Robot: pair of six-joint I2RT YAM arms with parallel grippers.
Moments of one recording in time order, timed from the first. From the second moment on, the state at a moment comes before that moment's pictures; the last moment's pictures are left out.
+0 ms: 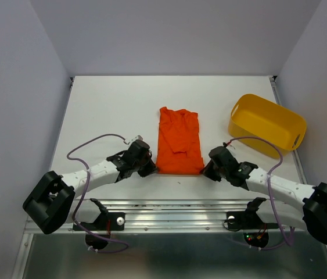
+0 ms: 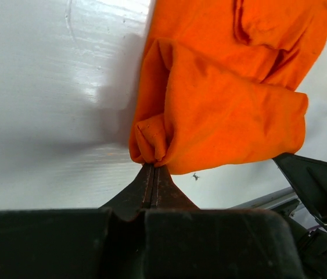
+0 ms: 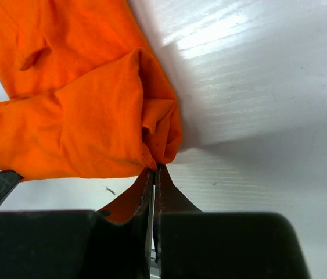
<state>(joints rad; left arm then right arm) -0.74 1.26 0.53 -0.16 0.02 -1.14 0.73 1.09 0.46 -0.28 0.19 1.18</state>
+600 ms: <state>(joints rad) -0.64 1.29 0.70 -0.29 0.04 -1.06 0.70 1.12 0.61 -0.31 0.23 1.11</state>
